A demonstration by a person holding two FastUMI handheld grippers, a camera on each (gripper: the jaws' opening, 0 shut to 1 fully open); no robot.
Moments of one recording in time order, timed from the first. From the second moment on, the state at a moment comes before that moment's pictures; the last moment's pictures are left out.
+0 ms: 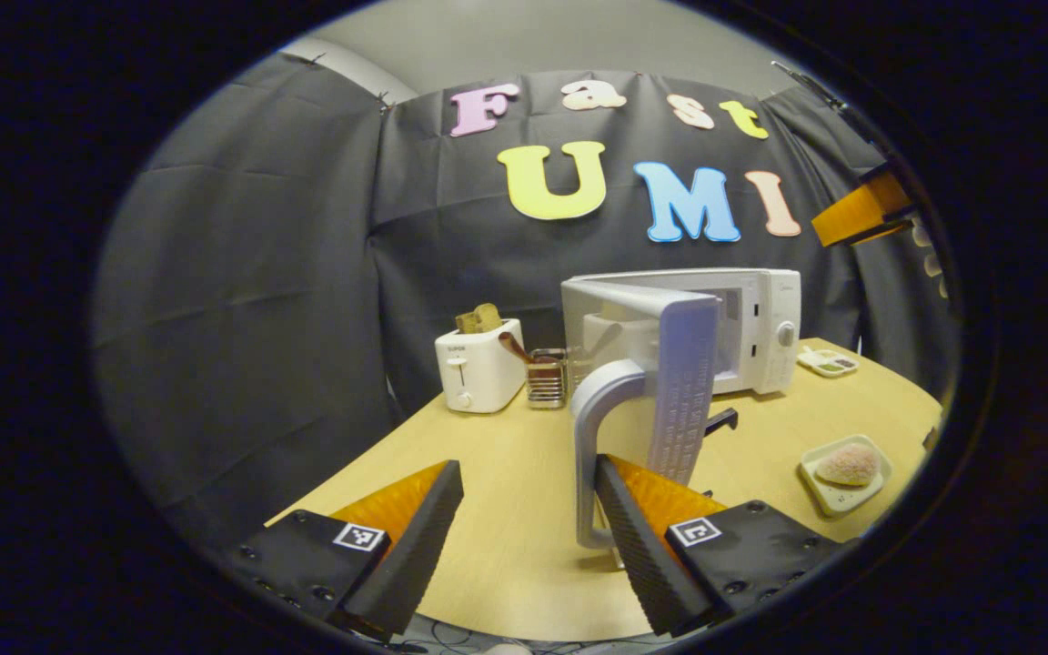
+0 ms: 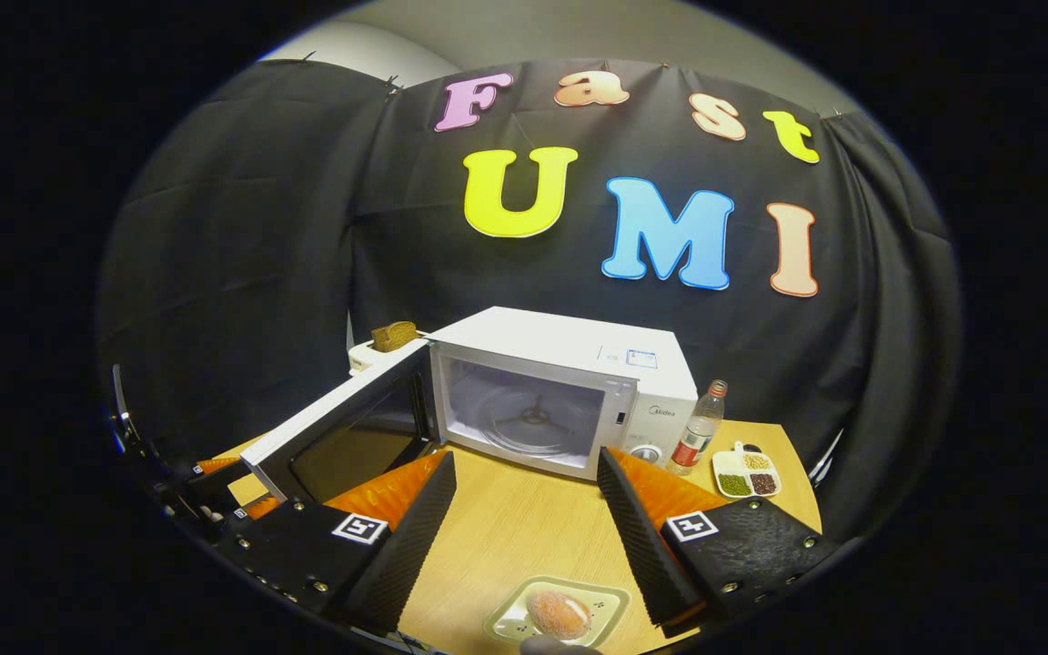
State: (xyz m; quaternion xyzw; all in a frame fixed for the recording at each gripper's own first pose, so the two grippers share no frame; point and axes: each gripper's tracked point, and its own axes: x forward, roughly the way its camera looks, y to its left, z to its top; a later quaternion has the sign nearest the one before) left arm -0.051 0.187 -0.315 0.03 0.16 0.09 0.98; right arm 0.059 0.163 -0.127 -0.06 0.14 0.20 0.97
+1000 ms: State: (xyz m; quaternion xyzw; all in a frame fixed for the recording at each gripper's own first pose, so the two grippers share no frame) left arm -0.035 0.111 -0.105 0.04 0.06 0.02 1.00; right arm -0.003 0.084 -0.337 -0.12 0.32 0.19 0.92
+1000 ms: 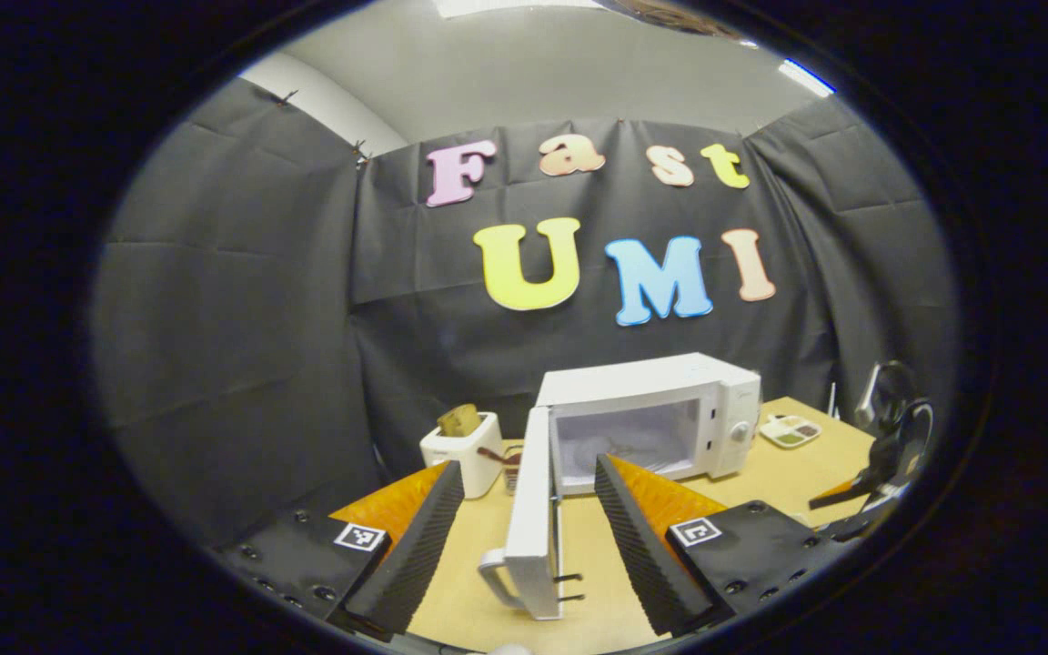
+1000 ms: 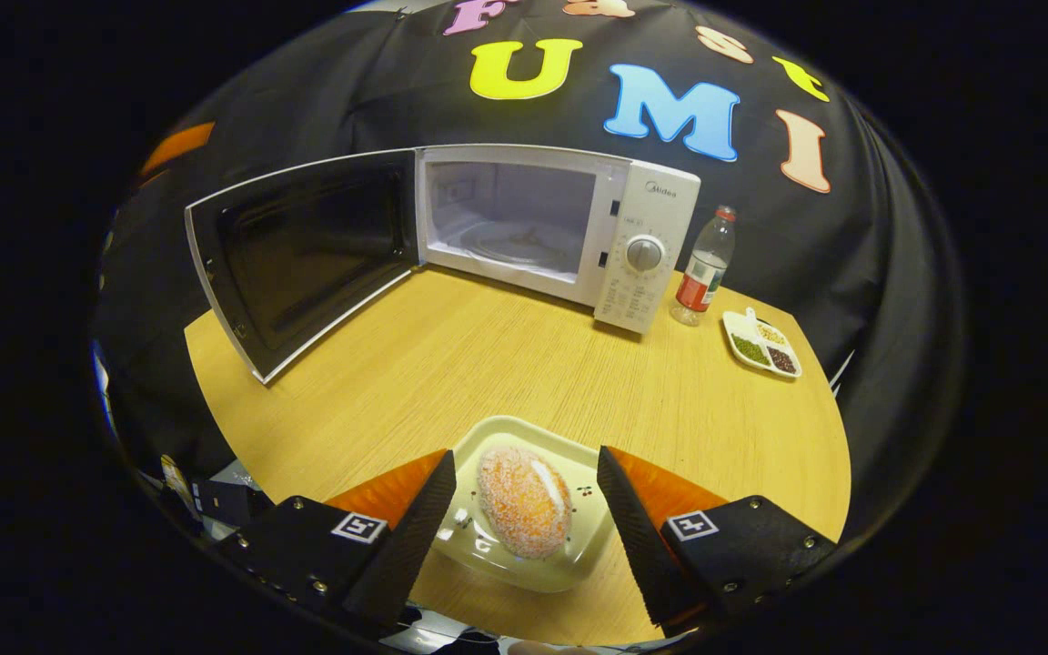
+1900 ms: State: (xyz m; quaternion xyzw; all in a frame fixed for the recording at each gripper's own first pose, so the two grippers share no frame) left arm -0.001 0.088 -0.074 0.03 0.03 0.02 1.00; right arm 0.006 0.086 -0.401 -0.12 0.38 0.21 0.89
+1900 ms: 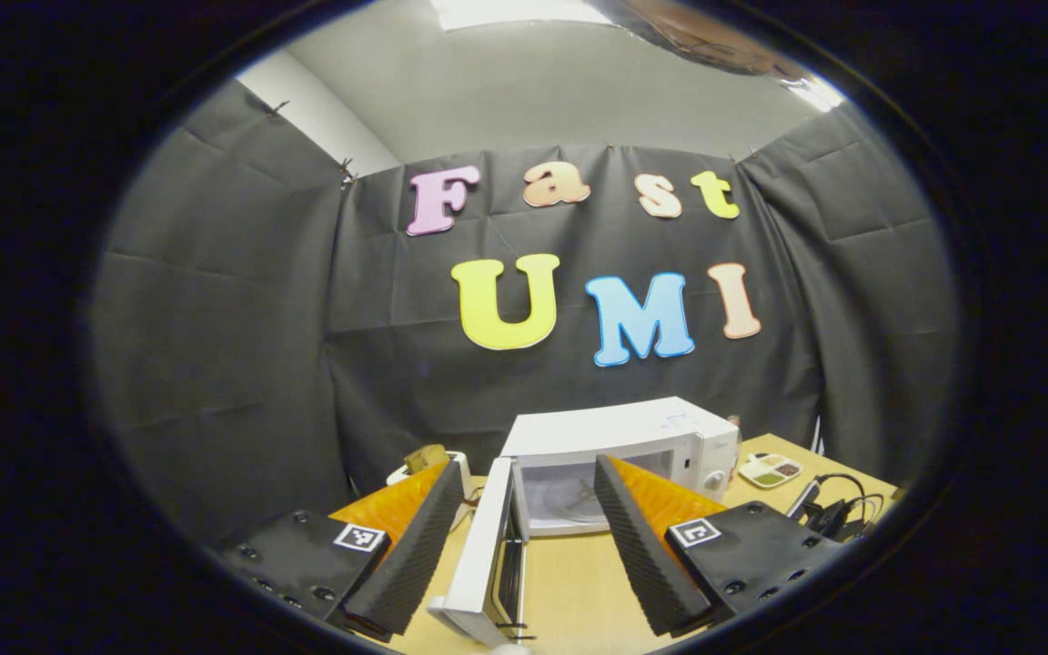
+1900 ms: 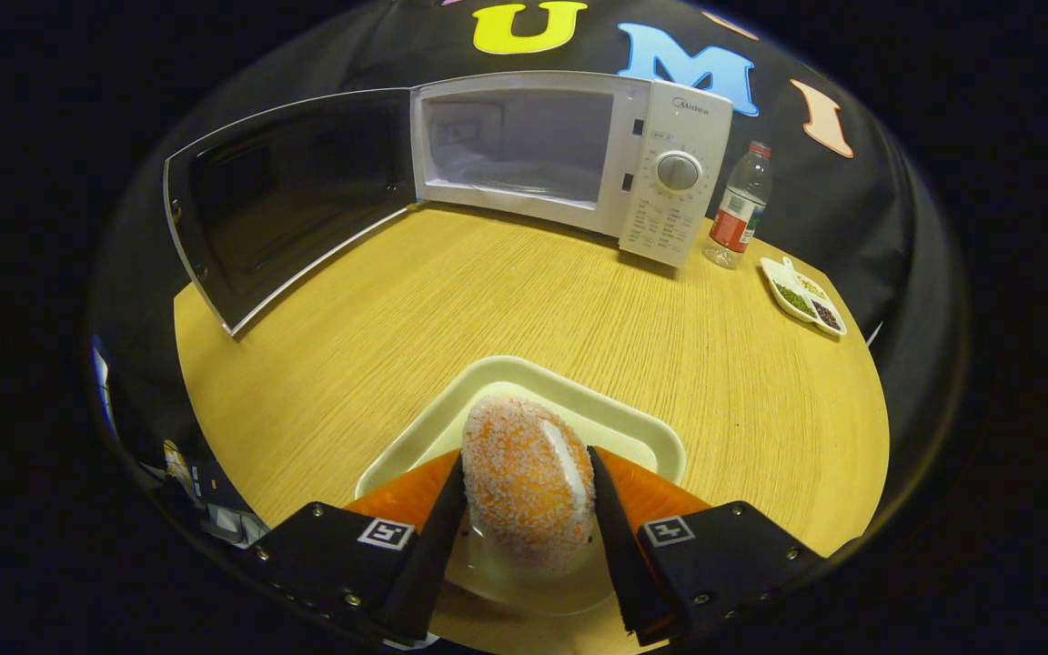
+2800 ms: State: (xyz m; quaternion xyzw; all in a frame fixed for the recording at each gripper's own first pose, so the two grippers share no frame) left arm 0.017 0.140 -0.084 0.05 0.04 0.01 1.00; right arm 0.146 0.202 -0.274 0.24 0.32 0.16 0.90
